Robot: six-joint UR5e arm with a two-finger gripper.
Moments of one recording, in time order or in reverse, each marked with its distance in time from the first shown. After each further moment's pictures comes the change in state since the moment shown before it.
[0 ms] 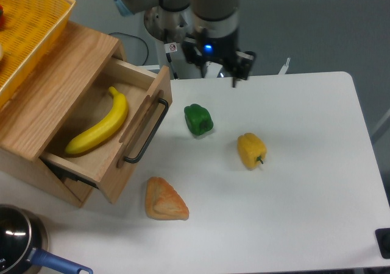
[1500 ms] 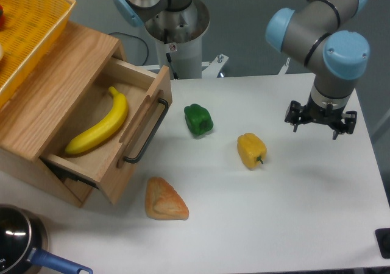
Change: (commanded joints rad) arm 0.232 -0.302 -0.069 0.404 -0.084 0.266
